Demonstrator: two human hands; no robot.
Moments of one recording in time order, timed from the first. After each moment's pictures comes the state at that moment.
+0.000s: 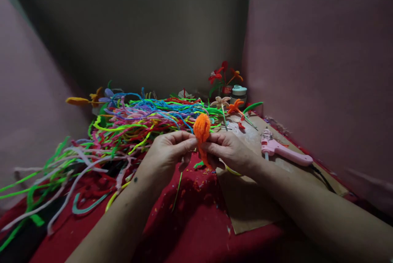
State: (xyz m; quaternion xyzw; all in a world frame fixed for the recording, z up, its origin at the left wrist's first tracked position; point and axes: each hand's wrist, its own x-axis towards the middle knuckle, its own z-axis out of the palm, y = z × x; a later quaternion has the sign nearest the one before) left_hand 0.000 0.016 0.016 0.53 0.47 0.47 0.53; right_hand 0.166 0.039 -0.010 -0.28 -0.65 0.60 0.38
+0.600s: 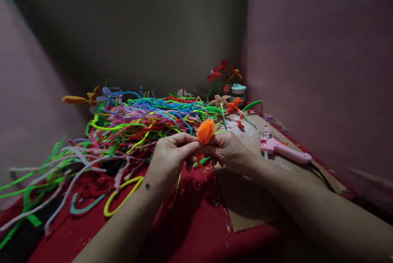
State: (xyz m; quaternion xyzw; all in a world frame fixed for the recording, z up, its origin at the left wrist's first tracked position) left_hand 0.013 0.010 0.011 0.55 0.51 0.48 0.46; right_hand 0.165 0.042 -0.015 -0.32 -0.71 0.50 0.38
